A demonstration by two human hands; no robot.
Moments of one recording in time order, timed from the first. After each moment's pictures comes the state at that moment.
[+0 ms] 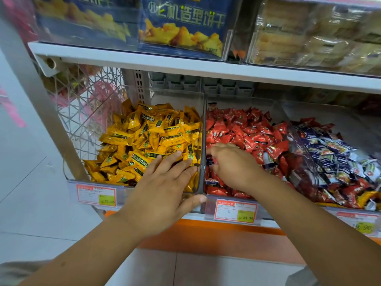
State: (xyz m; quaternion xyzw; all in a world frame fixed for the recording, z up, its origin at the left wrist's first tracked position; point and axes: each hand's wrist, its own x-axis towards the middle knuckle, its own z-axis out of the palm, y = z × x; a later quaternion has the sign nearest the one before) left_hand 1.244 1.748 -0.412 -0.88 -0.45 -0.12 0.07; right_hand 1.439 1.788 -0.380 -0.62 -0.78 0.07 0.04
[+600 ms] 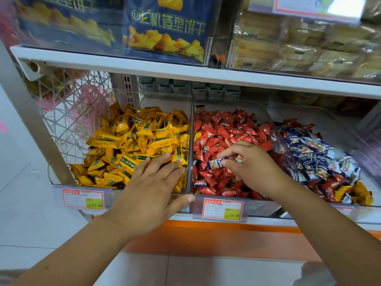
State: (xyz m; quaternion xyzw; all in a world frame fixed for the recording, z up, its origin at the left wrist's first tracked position) left_hand 1.244 1.749 -0.413 -0.88 -0.45 -0.12 0.08; right_hand 1.489 1.754 -0.360 -0.62 -0.71 0.22 0.26
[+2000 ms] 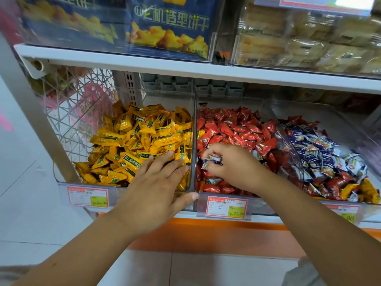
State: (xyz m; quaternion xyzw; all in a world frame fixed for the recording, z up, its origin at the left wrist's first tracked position) left_hand 1.244 1.748 -0.413 -0.88 -0.46 -0.12 0.07; right_hand 1.459 1.768 -0.367 -0.59 -0.76 0.18 0.17
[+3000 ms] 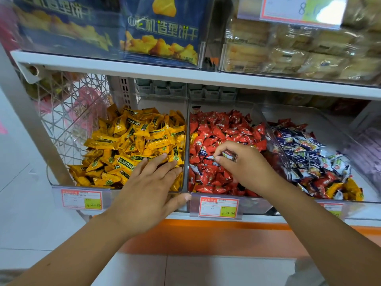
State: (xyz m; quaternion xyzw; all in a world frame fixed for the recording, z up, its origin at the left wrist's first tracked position) left_hand 1.244 1.747 -0.411 -0.88 -0.45 -0.12 0.08; right_hand 1.487 1.753 -0.364 -0.62 -0.70 0.20 0.28
